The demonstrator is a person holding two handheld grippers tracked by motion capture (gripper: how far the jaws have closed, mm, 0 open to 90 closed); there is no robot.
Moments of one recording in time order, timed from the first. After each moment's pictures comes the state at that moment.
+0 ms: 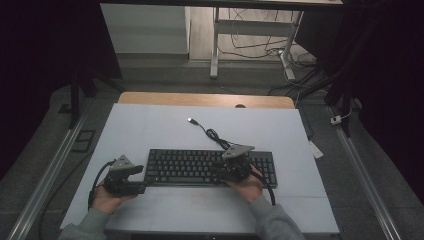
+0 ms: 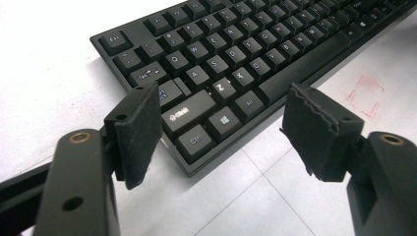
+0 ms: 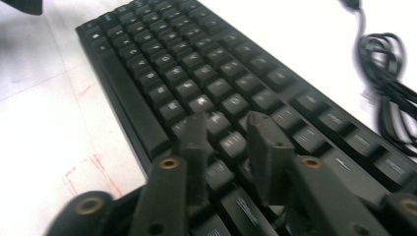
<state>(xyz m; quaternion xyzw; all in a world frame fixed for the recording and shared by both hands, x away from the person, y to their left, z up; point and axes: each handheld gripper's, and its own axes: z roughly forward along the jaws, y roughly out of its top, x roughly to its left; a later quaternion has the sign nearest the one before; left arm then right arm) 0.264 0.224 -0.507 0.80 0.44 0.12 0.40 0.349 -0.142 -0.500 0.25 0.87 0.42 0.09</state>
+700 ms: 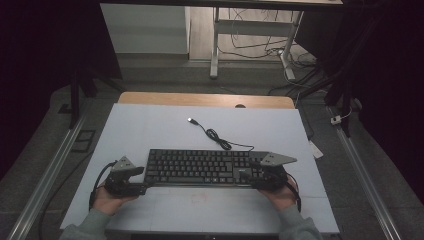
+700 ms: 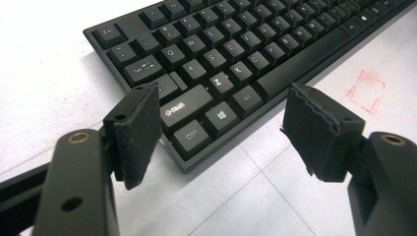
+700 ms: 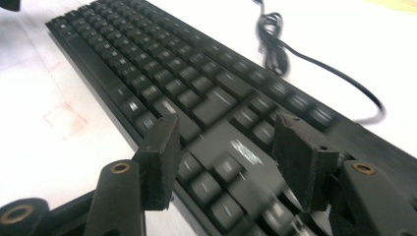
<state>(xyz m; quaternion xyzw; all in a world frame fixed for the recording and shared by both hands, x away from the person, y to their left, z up) 0.262 0.222 -0.511 0.80 0.44 0.11 0.39 0.322 -0.240 -0.491 0.30 0.84 0.44 0.15</state>
